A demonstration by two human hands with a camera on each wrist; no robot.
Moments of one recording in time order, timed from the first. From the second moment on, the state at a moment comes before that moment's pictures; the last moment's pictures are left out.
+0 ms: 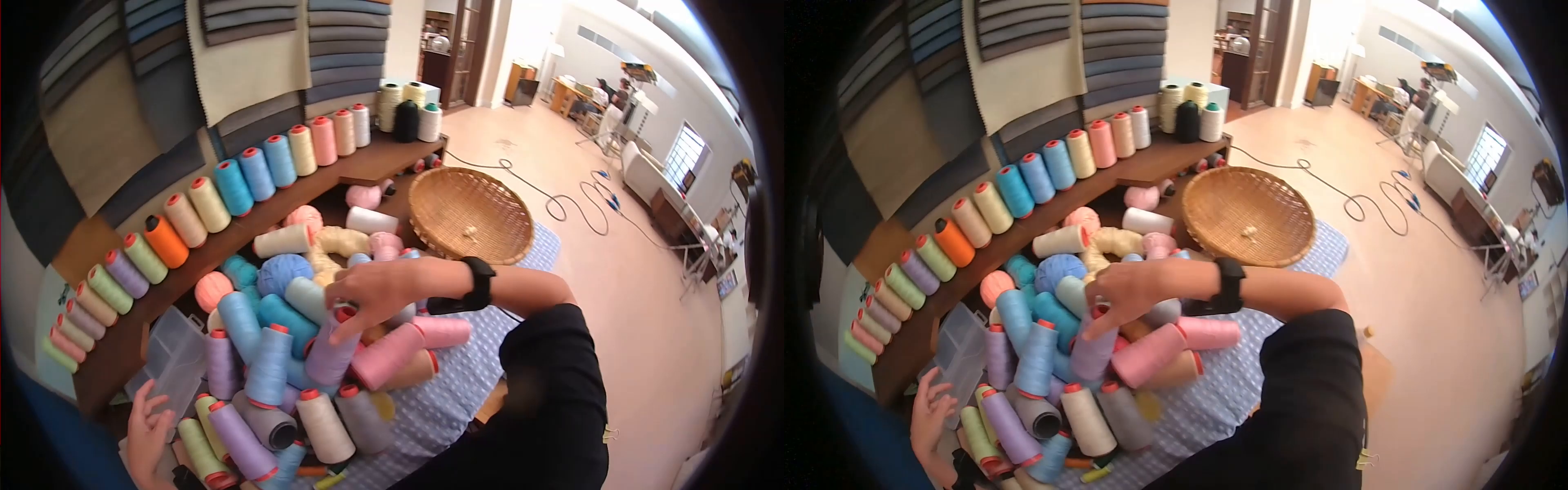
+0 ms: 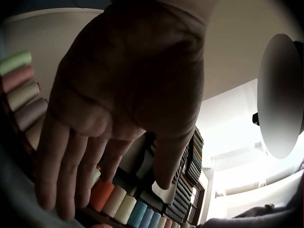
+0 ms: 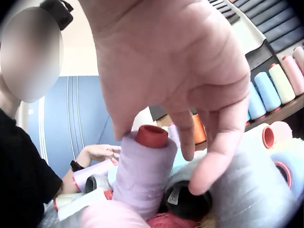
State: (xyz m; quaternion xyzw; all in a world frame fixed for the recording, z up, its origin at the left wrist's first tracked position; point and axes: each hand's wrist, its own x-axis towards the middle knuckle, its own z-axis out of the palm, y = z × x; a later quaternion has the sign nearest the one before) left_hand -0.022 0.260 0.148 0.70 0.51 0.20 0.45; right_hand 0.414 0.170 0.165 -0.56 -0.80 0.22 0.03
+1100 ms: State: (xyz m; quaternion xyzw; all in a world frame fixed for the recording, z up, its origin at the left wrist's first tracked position) left_hand -0.025 0.269 0.138 0.70 0.51 0.19 0.45; right_hand 0.617 0.295 0.144 -0.84 -0.35 -0.14 0.39
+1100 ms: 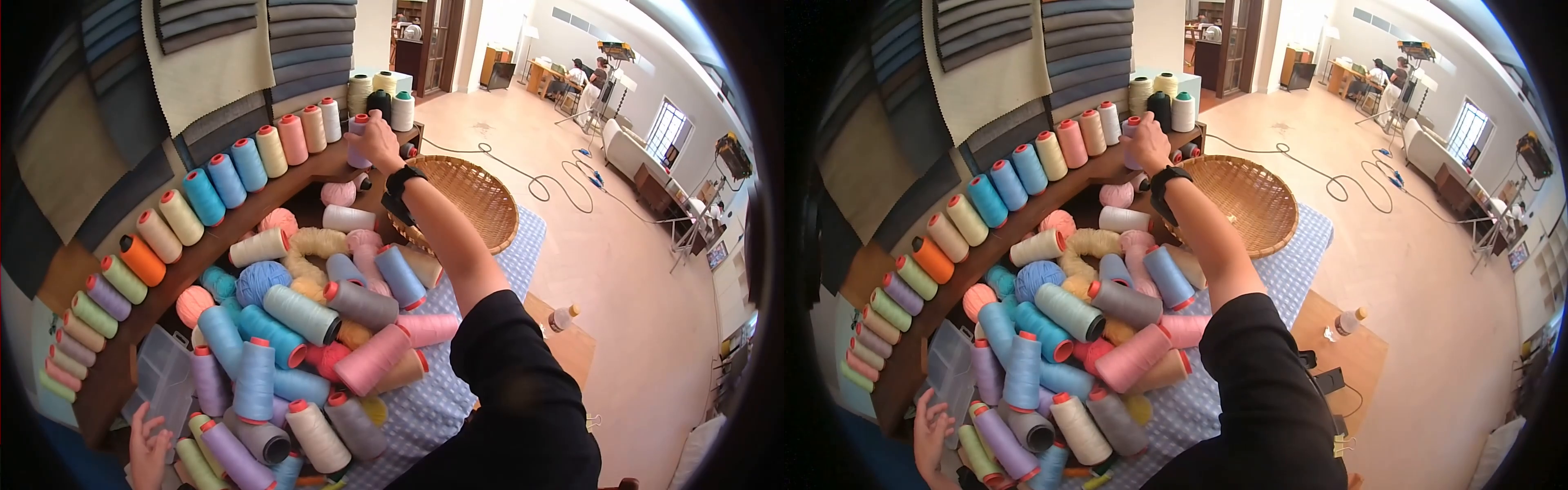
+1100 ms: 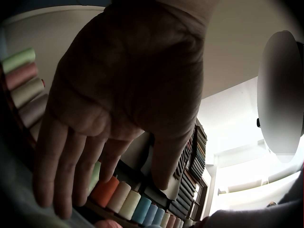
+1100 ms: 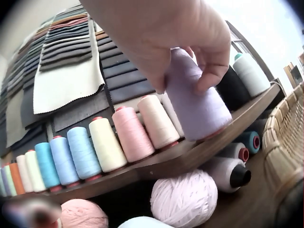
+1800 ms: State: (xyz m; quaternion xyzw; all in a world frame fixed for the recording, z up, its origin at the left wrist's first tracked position) left_hand -0.019 0.265 0.142 0.69 0.53 0.19 0.45; right_hand 0.648 0.345 0.104 -0.83 -0.19 -0.10 0.52
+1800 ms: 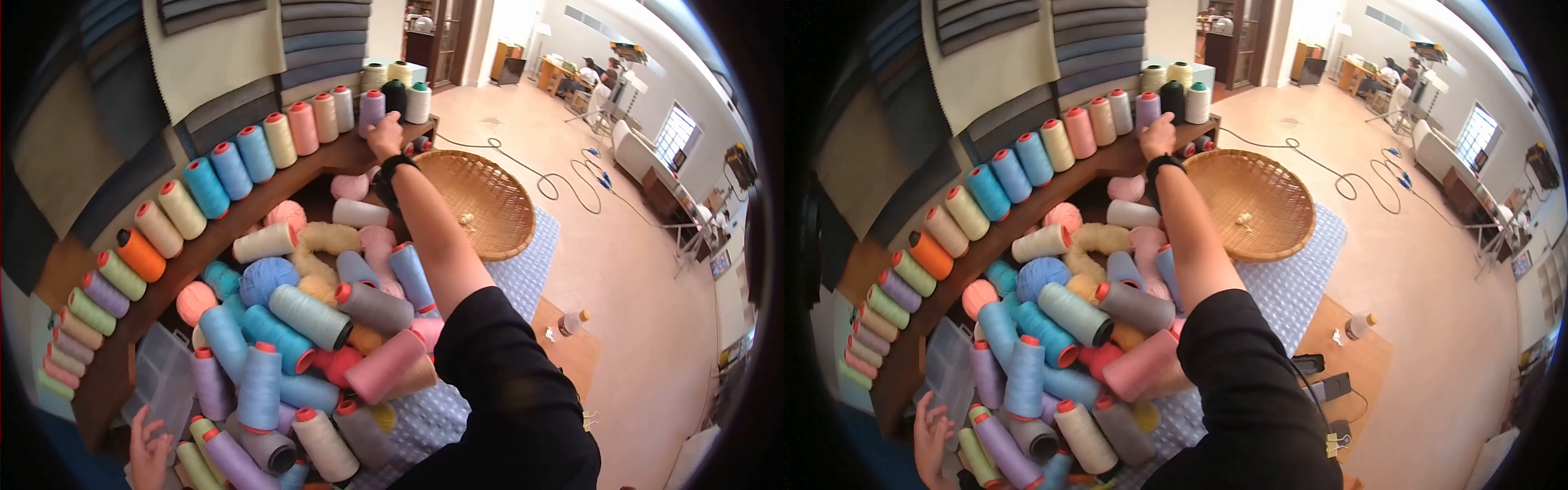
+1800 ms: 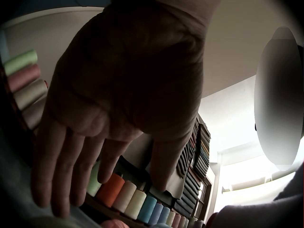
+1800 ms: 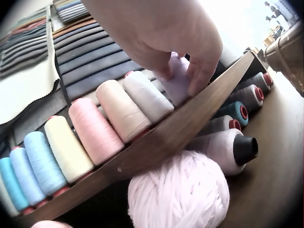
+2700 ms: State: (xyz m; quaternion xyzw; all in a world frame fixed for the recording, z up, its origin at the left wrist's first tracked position) left_hand -0.022 0.272 0.133 0.69 0.53 0.20 0.46; right_hand 0.716 0.366 0.093 -0.76 -0.33 0.19 0.52
